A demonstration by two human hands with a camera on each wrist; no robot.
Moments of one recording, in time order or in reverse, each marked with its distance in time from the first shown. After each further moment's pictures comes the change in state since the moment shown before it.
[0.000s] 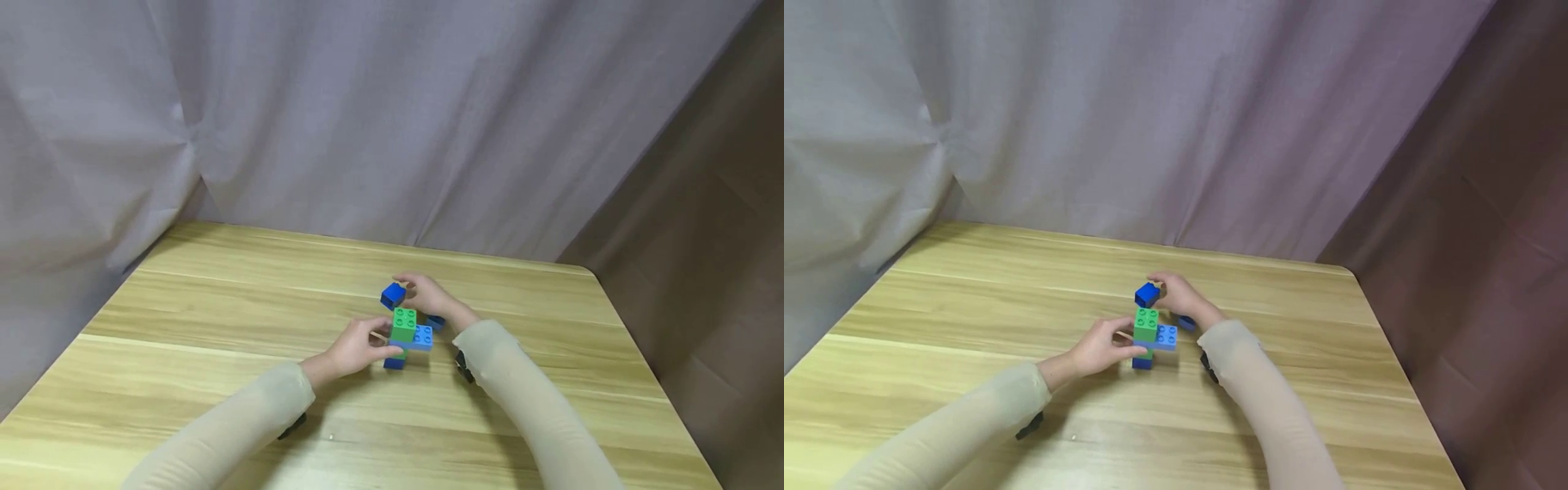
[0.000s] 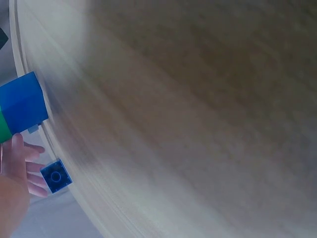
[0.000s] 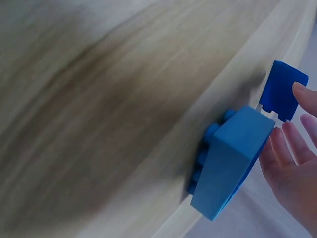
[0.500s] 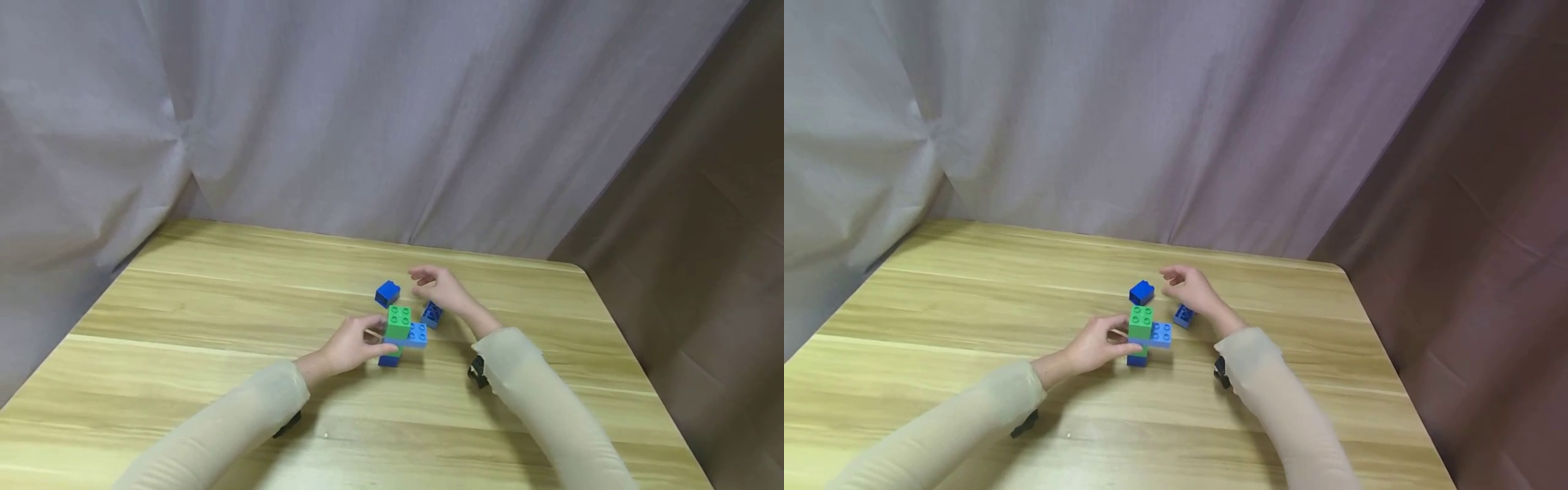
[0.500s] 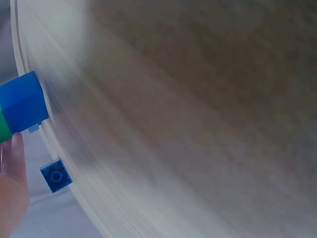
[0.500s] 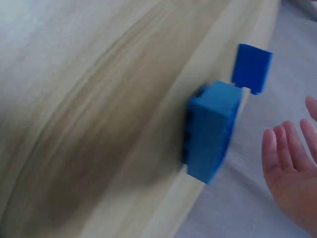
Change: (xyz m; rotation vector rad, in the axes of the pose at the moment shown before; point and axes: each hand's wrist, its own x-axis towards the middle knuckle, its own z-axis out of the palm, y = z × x) left_hand 0.002 0.000 0.000 -0.003 0.003 -0.022; right_hand -0.031 -0.004 -0.027 0.143 0.170 0.048
